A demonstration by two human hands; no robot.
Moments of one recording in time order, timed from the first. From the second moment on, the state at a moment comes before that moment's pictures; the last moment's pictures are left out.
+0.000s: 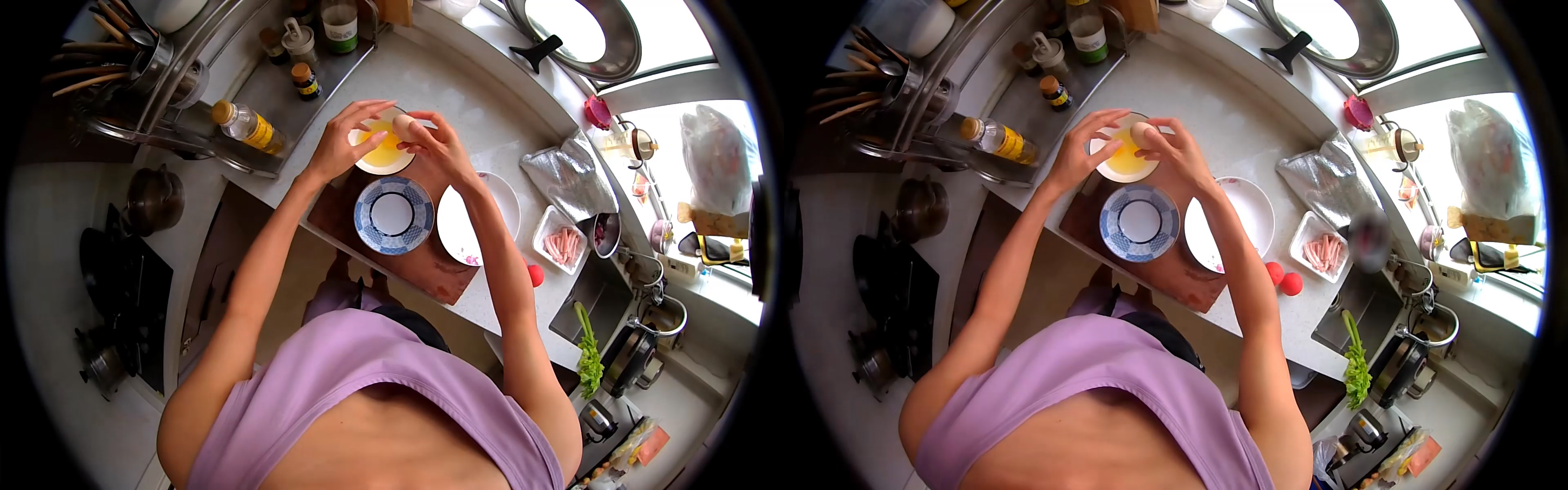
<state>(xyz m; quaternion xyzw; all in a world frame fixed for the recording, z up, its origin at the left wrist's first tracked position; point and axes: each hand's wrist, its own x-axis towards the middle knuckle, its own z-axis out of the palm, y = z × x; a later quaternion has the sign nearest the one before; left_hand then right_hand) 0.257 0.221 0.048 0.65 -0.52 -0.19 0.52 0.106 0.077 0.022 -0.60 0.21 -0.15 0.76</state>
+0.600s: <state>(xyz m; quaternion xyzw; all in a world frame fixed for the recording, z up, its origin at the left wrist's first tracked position) 0.263 0.219 0.044 0.61 -0.38 -0.37 0.59 0.130 0.089 0.046 -0.78 0.16 -0.10 0.60</state>
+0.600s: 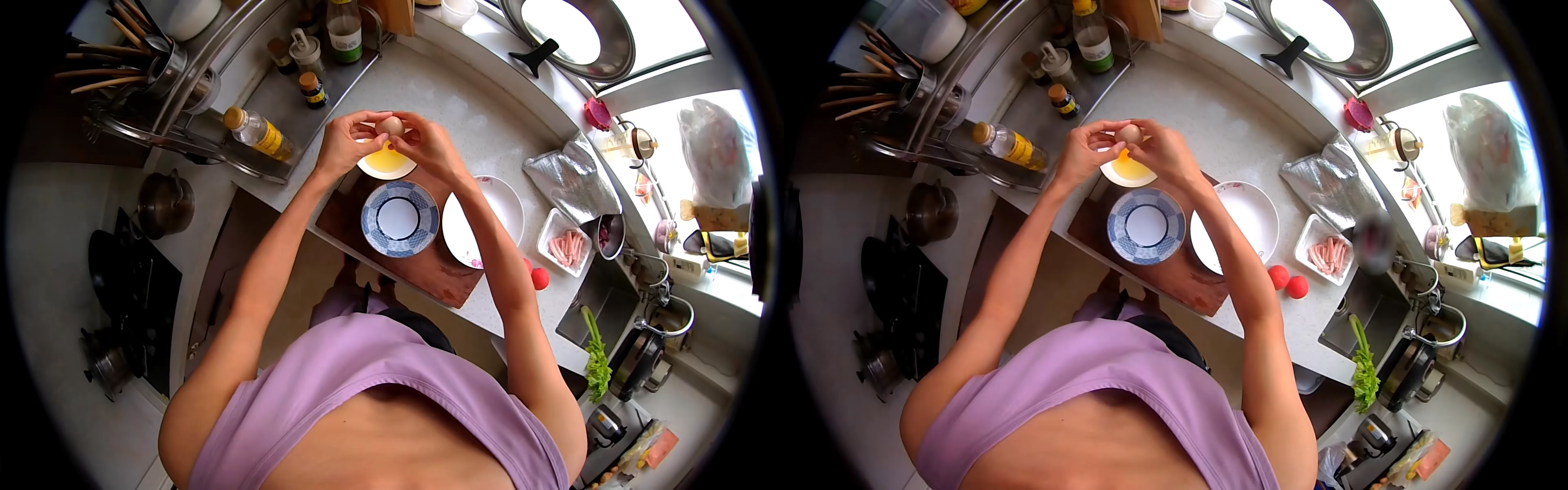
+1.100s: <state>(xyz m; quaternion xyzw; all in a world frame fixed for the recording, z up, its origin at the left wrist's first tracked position) 0.253 0.211 0.030 0.69 -0.36 -0.21 0.59 0.141 0.103 0.028 -0.83 0.15 -0.24 0.48</state>
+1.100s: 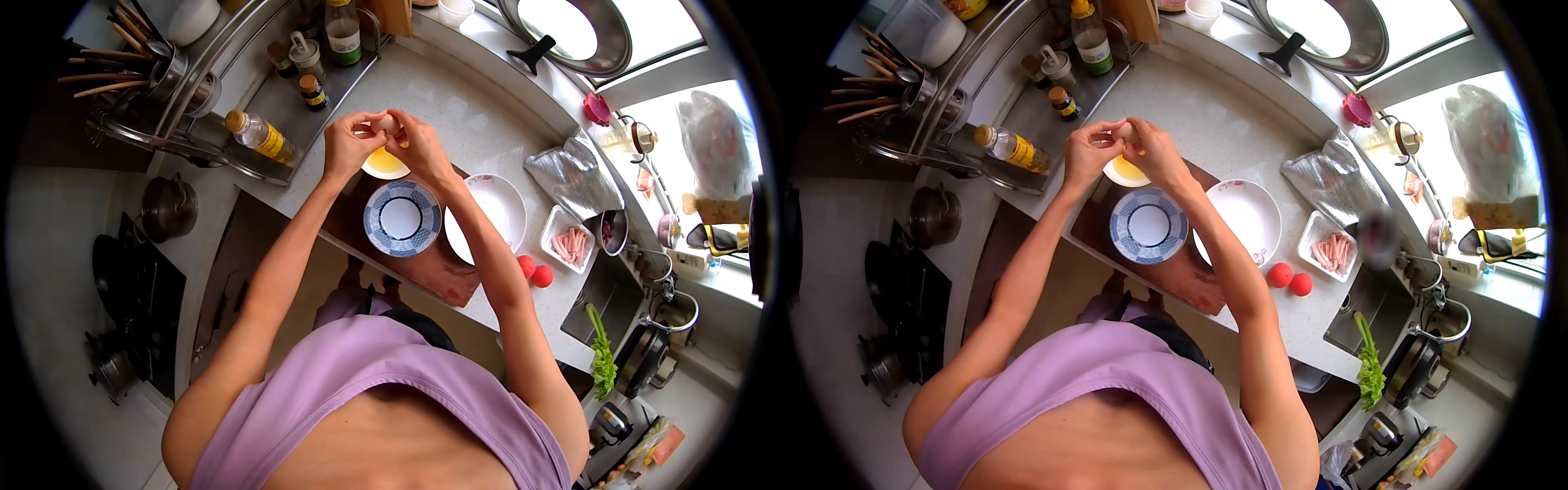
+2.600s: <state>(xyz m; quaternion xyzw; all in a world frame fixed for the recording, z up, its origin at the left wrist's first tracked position) 0.285 0.214 0.030 0.66 -0.62 -0.14 0.40 0.116 0.073 0.023 -0.95 0.05 -0.09 0.29</state>
